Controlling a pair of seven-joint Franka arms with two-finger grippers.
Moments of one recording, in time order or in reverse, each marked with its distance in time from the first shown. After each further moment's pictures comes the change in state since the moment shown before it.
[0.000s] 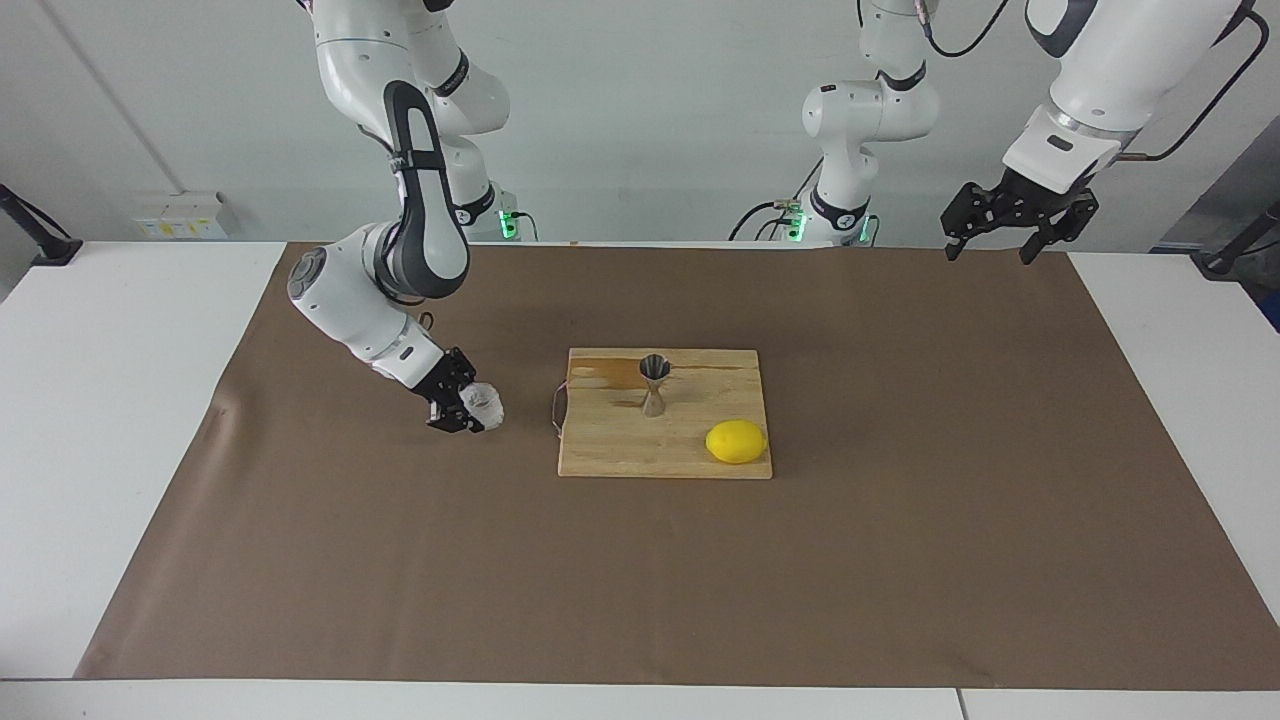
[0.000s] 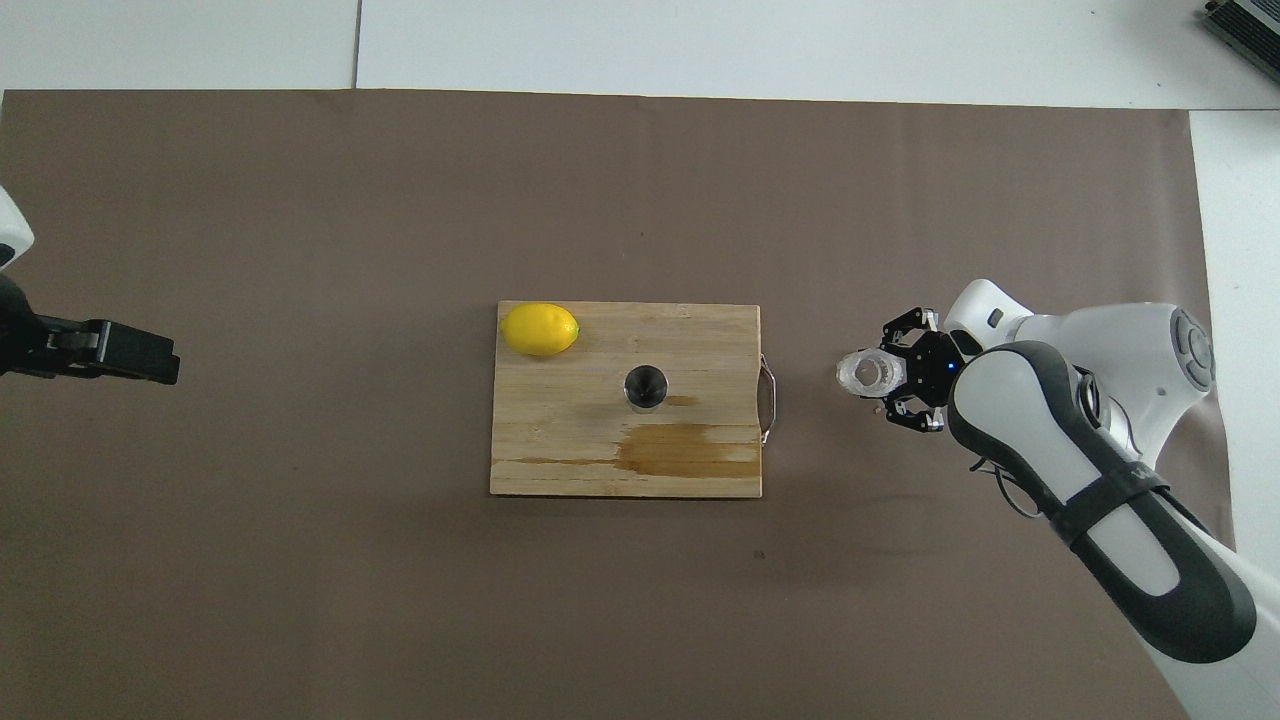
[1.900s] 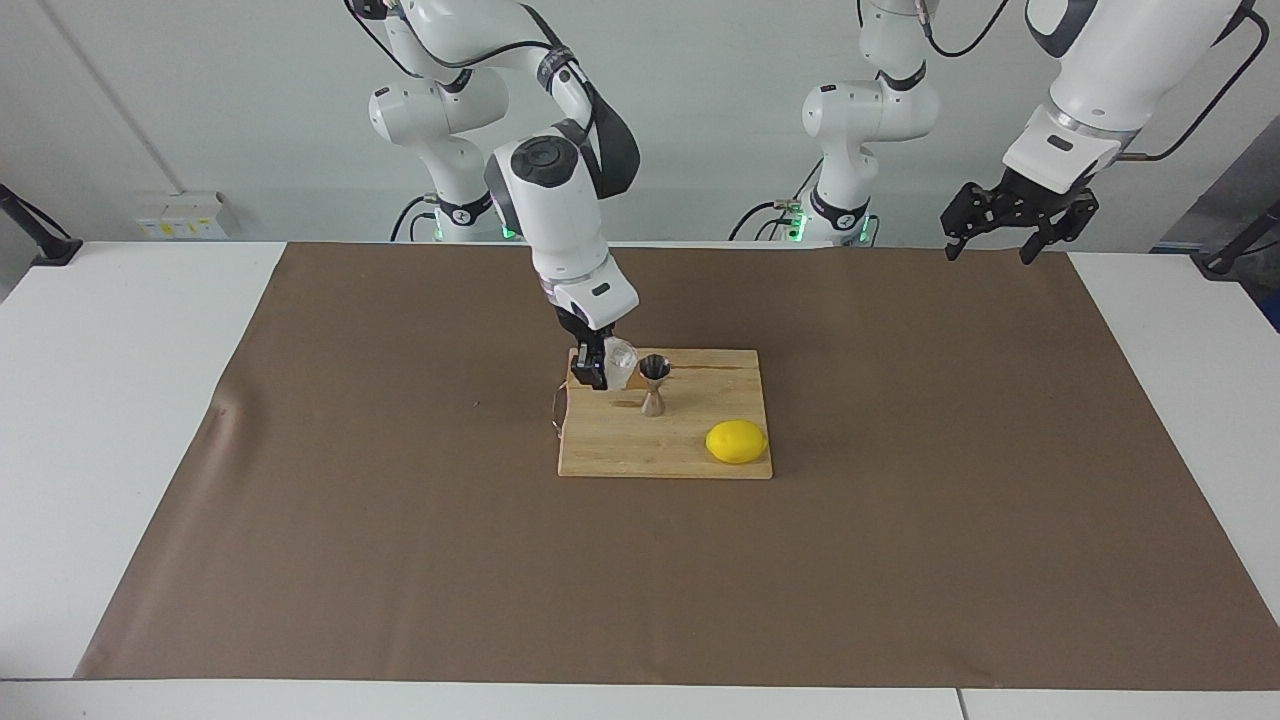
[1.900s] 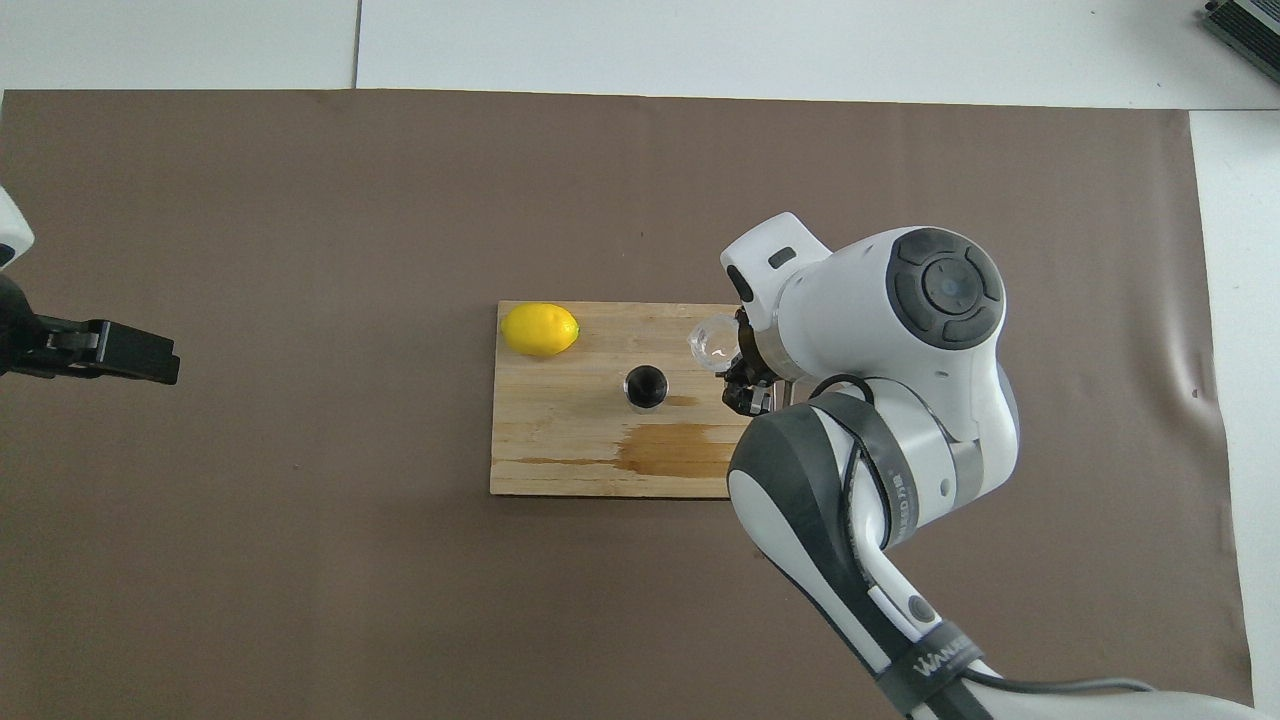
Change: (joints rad) left arm 0.000 0.000 0.000 0.000 0.000 0.000 0.000; right arm 0.353 0.013 0.064 0.365 -0.616 -0.218 1.044
